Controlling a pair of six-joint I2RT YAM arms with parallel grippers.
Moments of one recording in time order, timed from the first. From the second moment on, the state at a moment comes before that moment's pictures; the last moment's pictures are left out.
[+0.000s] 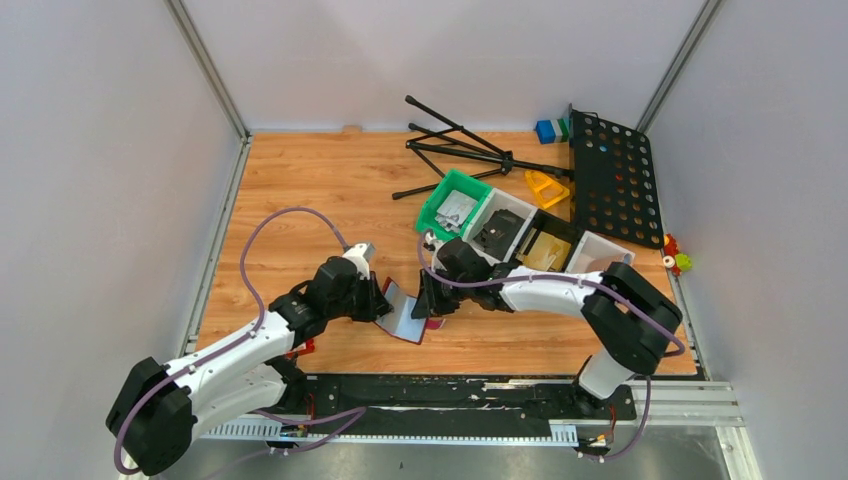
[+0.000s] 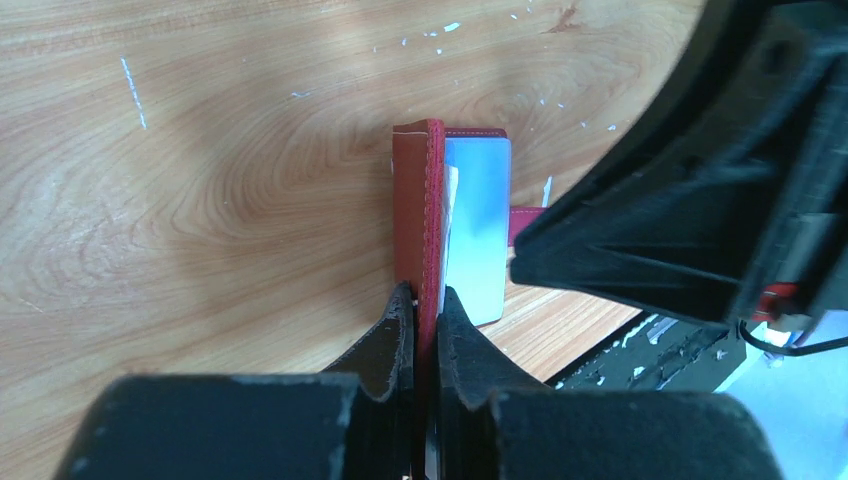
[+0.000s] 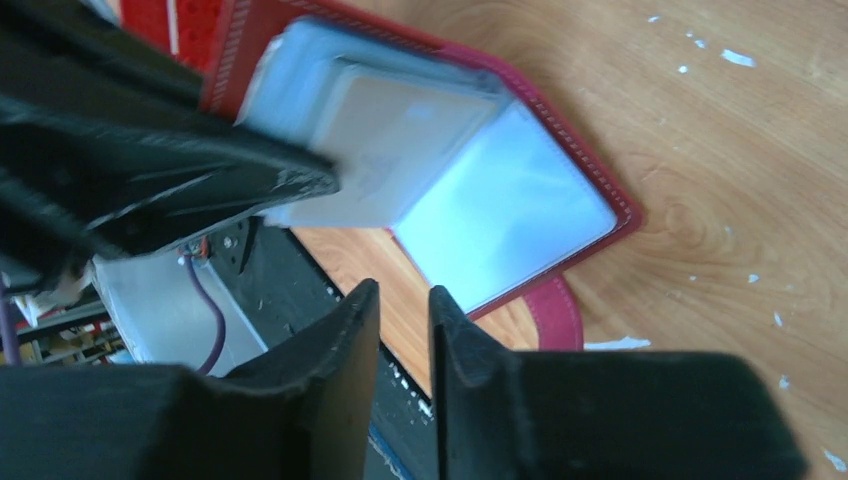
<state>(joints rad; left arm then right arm) -0.68 0.93 0.42 -0.20 0.13 -0.63 0.90 1.58 0.82 0.00 -0.35 0.71</state>
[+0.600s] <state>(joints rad) -0.68 0.92 0.34 -0.07 0.27 -0.64 0.90 1.73 0.83 0.07 -0.33 0.76</state>
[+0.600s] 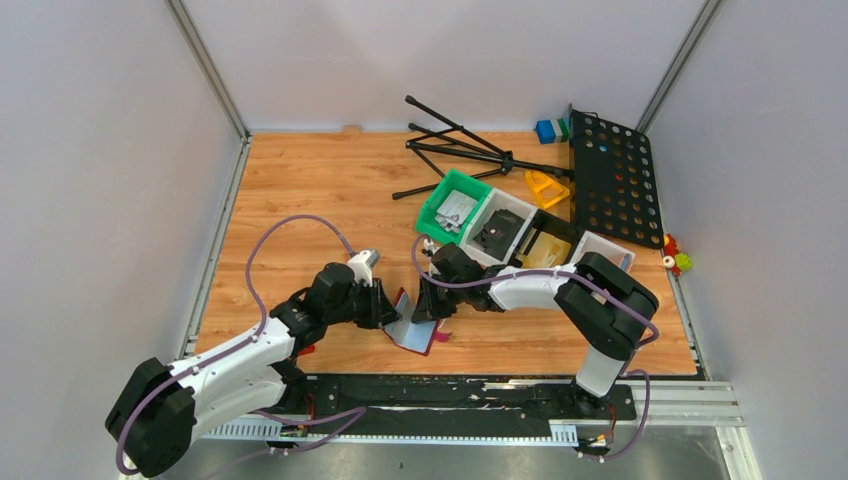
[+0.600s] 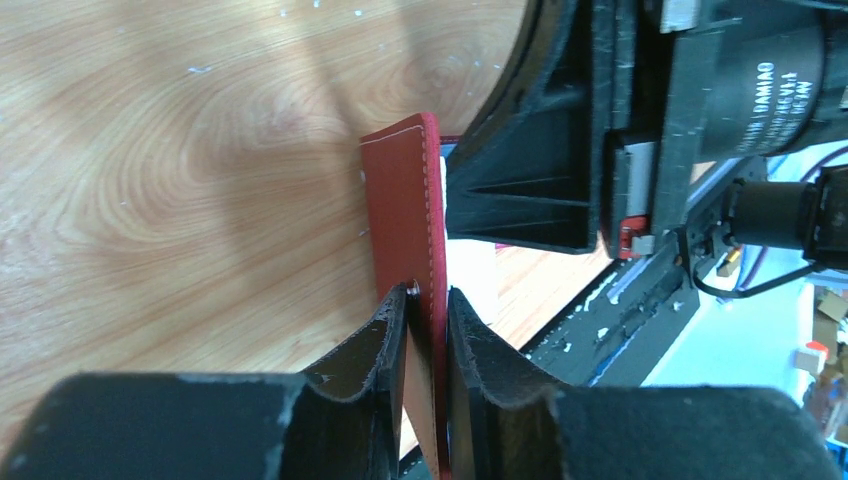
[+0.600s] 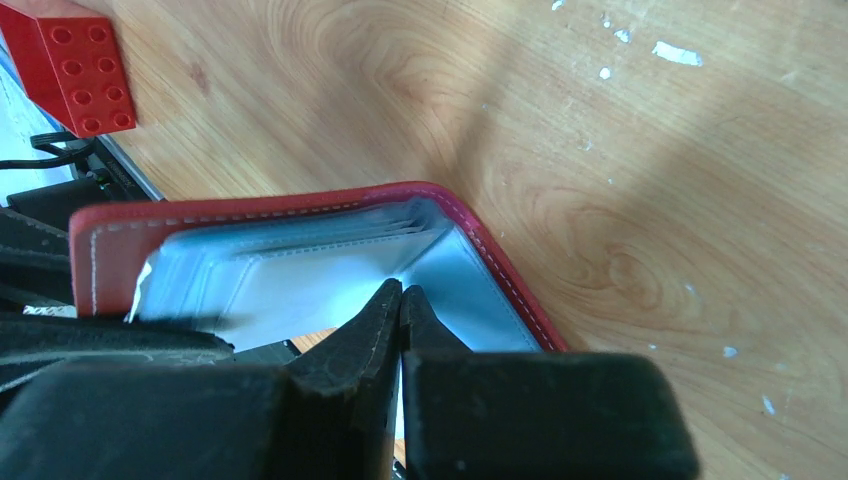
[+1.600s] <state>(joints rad) -0.67 0.89 0.33 -0.04 0.32 -0.66 0.90 1.71 0.81 0.04 -0.30 0.76</state>
